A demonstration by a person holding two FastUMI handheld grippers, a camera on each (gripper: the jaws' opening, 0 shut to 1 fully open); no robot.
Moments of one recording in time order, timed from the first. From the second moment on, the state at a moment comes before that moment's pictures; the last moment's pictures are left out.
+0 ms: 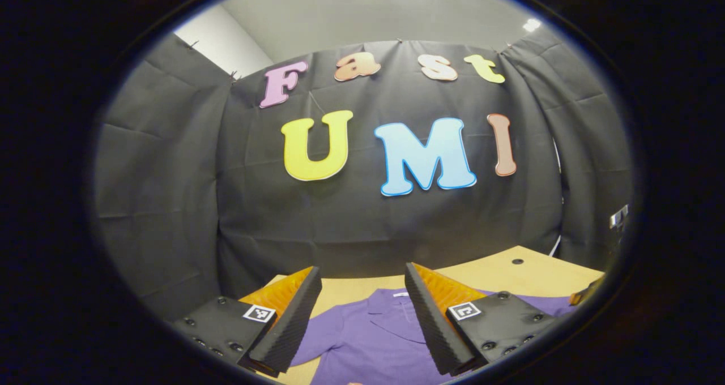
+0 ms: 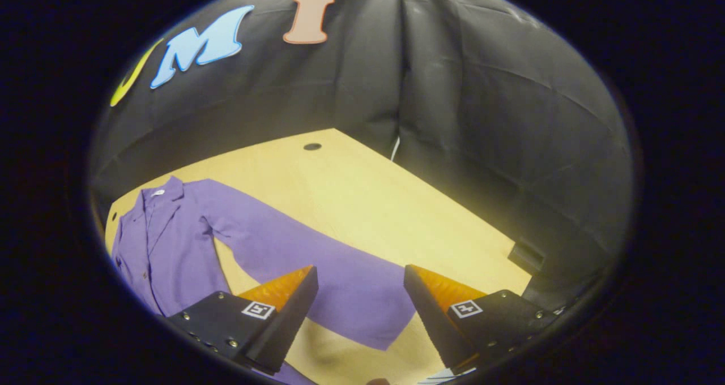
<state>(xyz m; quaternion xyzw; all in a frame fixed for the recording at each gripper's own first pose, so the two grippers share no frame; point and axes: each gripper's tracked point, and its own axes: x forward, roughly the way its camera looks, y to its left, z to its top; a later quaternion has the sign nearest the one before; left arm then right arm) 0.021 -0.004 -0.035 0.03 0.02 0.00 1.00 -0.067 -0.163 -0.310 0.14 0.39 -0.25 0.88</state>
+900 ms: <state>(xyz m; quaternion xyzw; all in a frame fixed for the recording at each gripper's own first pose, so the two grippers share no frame) 0.015 0.001 -0.050 0.02 0.04 0.00 1.00 -0.092 -0.158 -0.365 0.21 0.45 -0.29 0.82</state>
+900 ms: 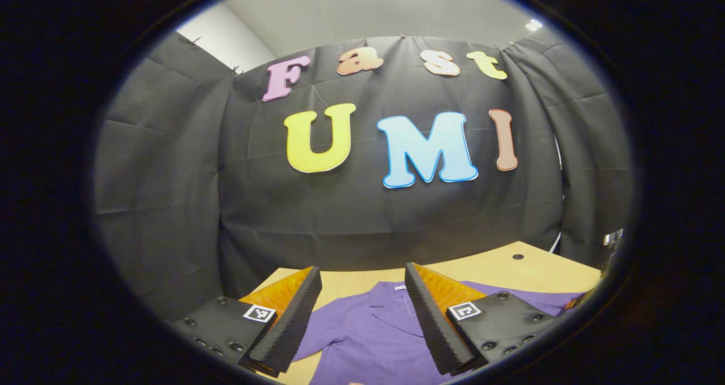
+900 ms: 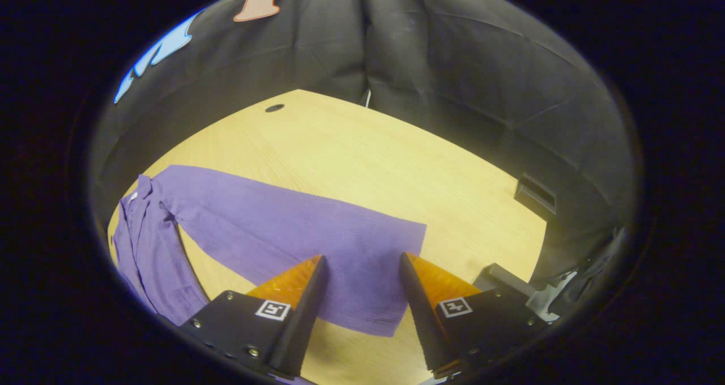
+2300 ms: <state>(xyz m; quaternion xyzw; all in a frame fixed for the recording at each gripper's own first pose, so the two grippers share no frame) 0.006 0.058 -0.069 0.01 0.04 0.04 1.00 0.052 -0.098 -0.214 0.26 0.30 -0.12 0.91</state>
